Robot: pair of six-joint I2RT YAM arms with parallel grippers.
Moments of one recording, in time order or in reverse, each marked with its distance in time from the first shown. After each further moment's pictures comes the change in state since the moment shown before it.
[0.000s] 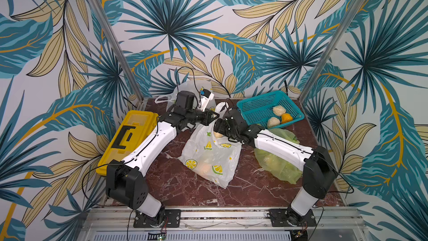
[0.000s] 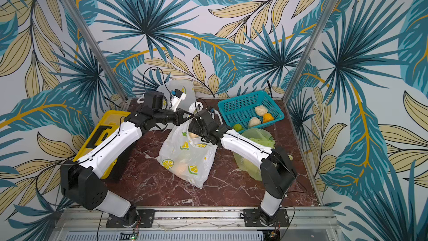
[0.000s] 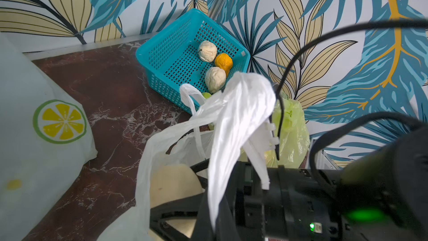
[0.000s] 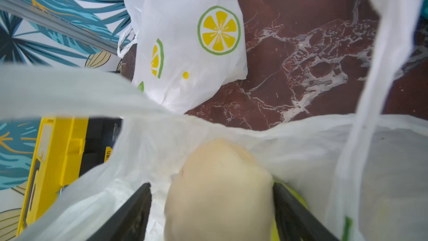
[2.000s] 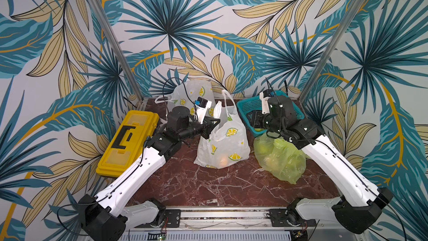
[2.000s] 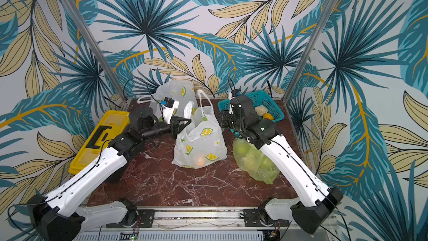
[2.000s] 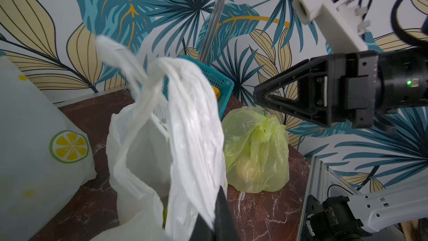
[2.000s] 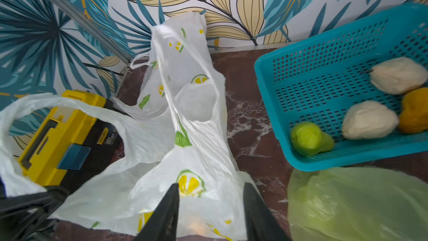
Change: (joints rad) left arm -0.163 -0.335 -0.272 0.214 -0.196 -0.053; right arm -0.159 -0.399 0.175 -0.455 0.008 -0.434
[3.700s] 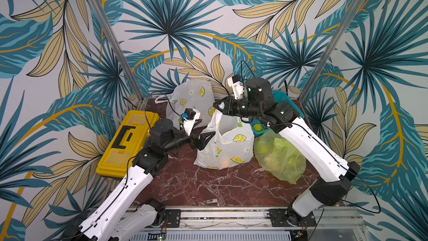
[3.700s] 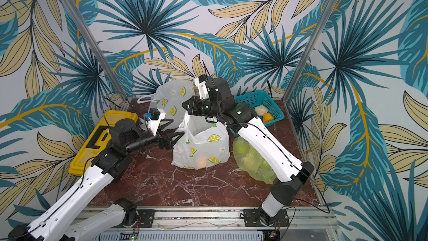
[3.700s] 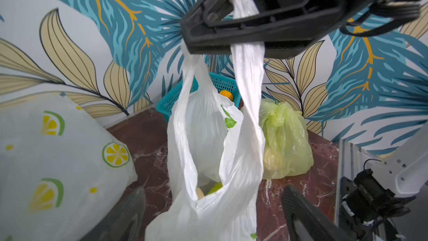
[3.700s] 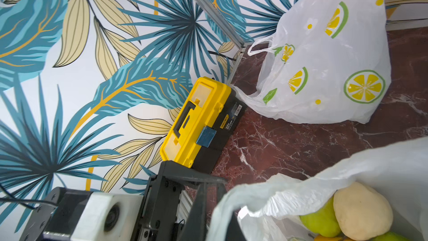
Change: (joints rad) left arm 0.094 -0.277 -0.195 0.023 0.025 0.236; right arm 0.142 0.300 0.352 0.157 -0.448 0.231
